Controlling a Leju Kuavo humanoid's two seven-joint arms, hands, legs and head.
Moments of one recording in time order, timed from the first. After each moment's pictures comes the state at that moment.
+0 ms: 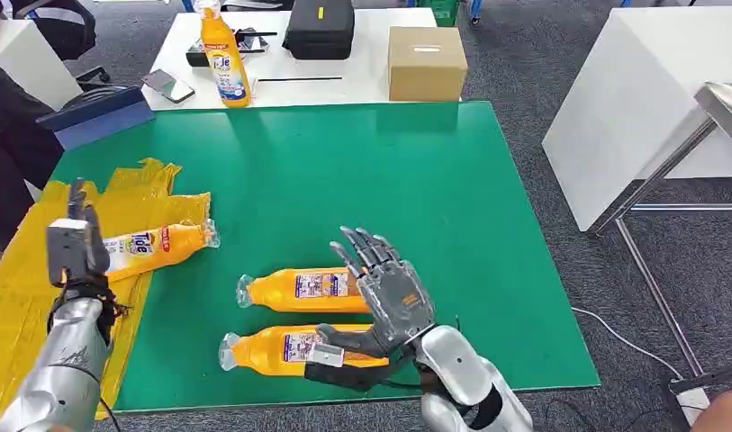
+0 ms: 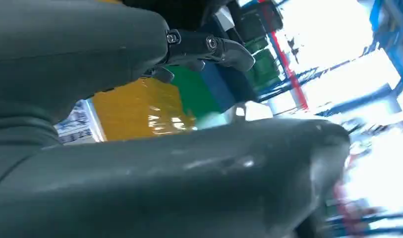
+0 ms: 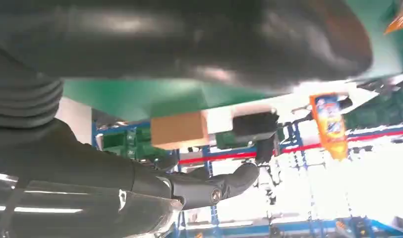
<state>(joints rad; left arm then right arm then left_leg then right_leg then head) -0.57 0.04 0.39 -0.72 -0.36 0.05 -0.61 -0.10 0.03 0.54 -1.70 1.23 -0.05 -0.02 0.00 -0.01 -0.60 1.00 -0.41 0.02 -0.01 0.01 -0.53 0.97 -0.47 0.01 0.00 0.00</state>
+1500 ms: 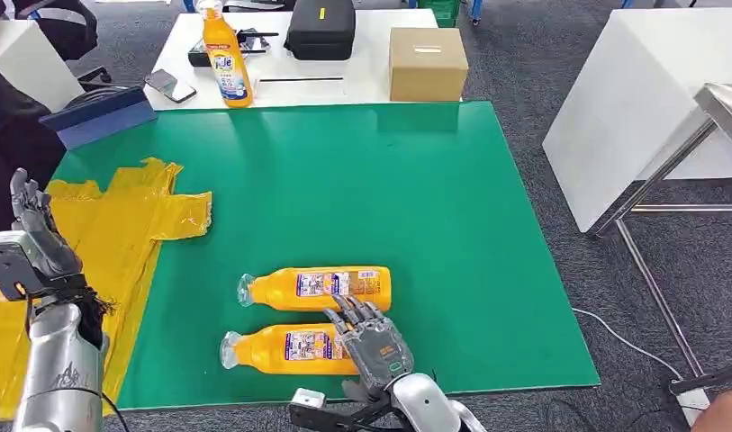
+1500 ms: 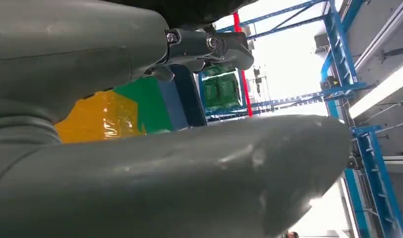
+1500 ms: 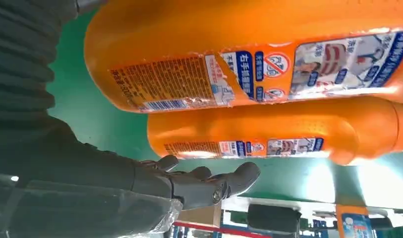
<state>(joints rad) -0.47 -0.03 0.41 -1.05 -0.23 0.03 -0.54 -0.01 0.06 0.59 -1.53 1.32 0.05 0.12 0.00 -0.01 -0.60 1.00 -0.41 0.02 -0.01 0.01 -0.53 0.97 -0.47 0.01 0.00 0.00</state>
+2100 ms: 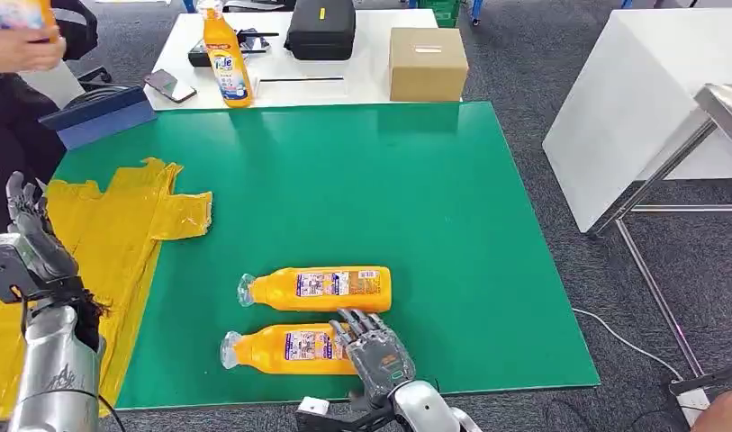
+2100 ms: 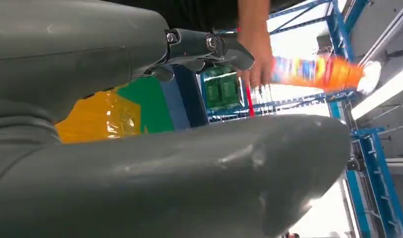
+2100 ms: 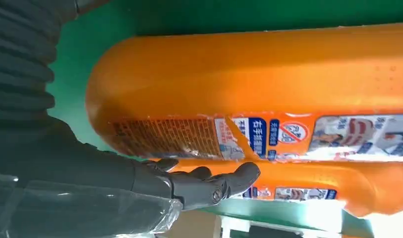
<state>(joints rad) -0.46 -0.01 0.41 -1.05 -0.21 0.02 -0.55 0.00 0.06 0.58 -1.45 1.32 0.03 0.10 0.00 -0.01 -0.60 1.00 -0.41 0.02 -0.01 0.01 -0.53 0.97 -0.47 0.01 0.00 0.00</state>
